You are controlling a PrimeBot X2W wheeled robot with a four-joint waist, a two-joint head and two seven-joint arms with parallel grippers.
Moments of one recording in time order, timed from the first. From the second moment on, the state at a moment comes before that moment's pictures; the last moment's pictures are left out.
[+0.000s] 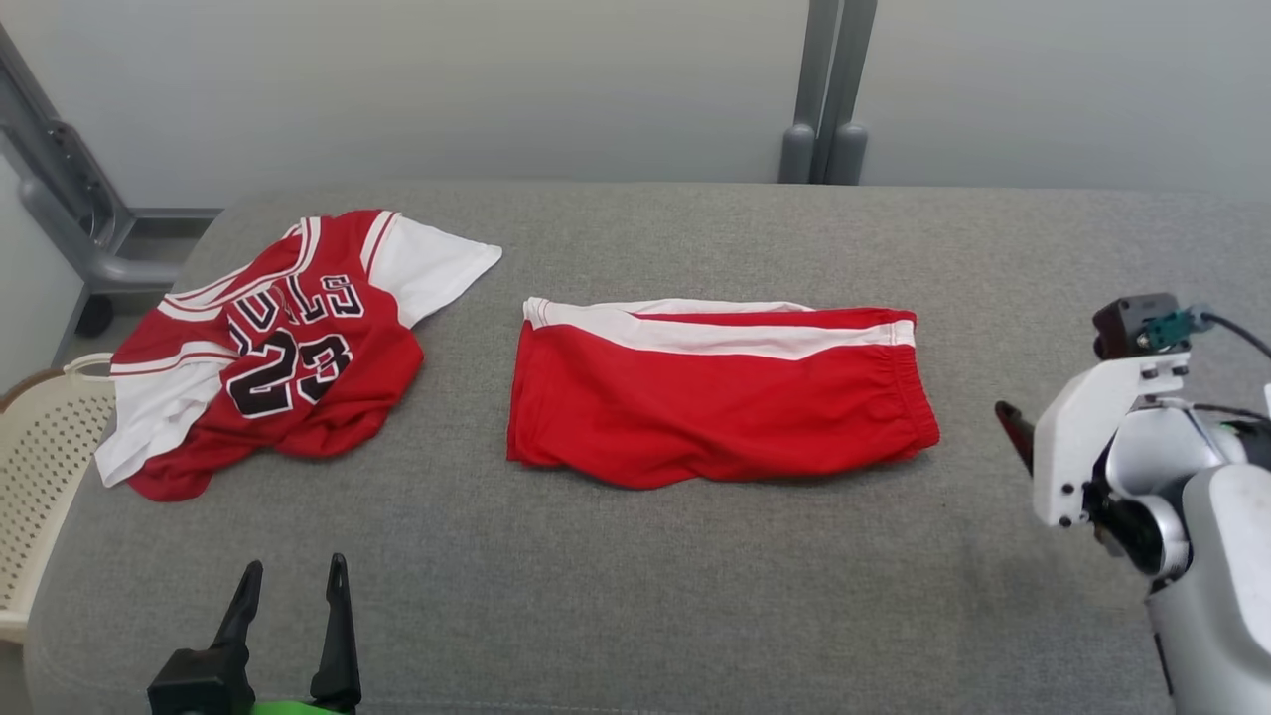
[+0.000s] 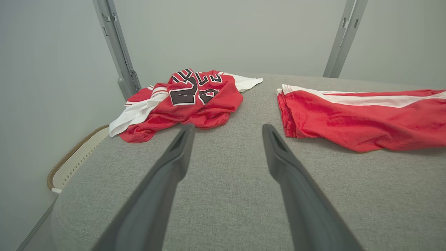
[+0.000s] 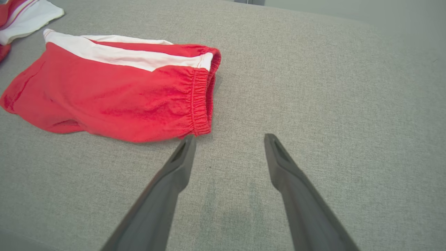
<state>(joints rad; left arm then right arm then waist) 0.16 0.26 -0.20 0.03 -0.34 0.15 -0.16 -0.31 -0.20 -0.03 0.17 0.21 0.13 0.71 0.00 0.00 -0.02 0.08</state>
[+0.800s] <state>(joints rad) 0.01 0.24 -0.26 0.03 -0.34 0.12 -0.19 -0.66 -0.17 -0.17 0.52 0.16 0.13 0.73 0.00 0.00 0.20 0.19</state>
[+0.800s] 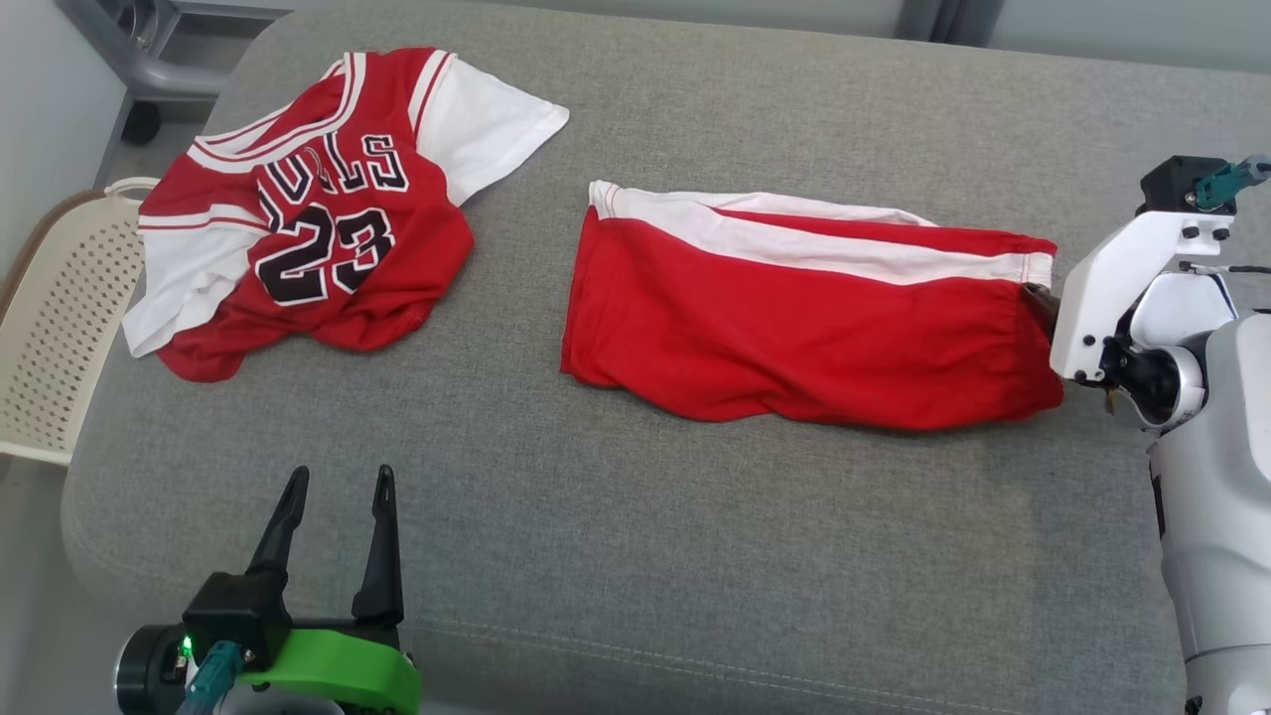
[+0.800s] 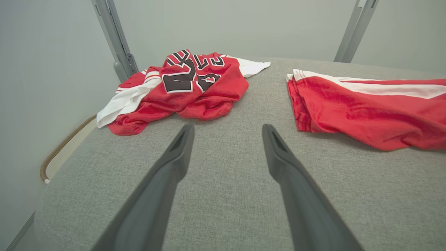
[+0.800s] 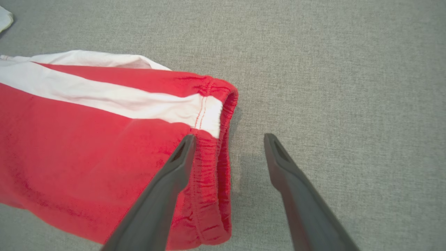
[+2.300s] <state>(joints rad) -0.02 0.23 -0.31 0.08 -0.36 0.12 -0.20 -0.70 -0.15 -0.39 0.58 -0.05 0.13 0.83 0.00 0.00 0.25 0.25</state>
